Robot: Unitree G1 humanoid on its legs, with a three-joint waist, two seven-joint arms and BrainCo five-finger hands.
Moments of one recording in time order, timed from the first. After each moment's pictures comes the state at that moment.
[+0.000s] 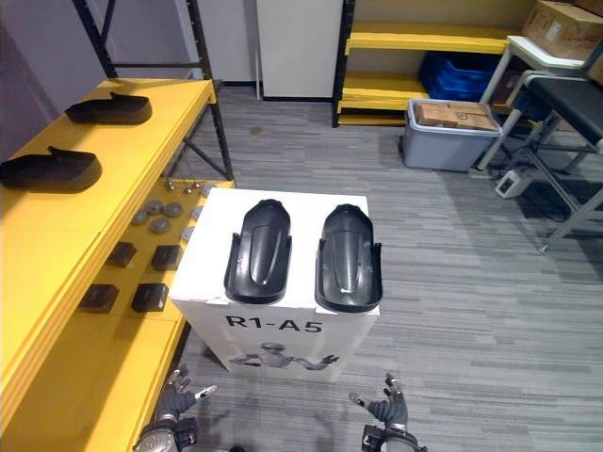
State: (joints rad) left arm 0.21 0.01 0.08 0.54 -0.08 -0.10 0.11; right arm 0.25 -0.03 -0.20 0.42 0.05 -0.08 -0.14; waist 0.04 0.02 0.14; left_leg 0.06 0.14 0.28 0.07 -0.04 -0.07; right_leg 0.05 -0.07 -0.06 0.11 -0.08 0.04
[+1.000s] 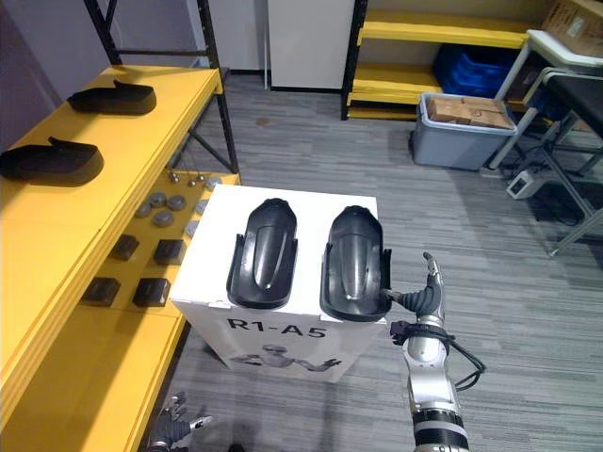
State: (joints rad) left arm 0.28 0.07 0.05 0.61 -0.05 -0.10 0.08; right arm -0.21 -0.23 -0.20 0.38 -0.26 0.00 -0.30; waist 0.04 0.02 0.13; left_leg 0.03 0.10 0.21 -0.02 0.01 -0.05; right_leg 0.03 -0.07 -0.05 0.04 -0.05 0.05
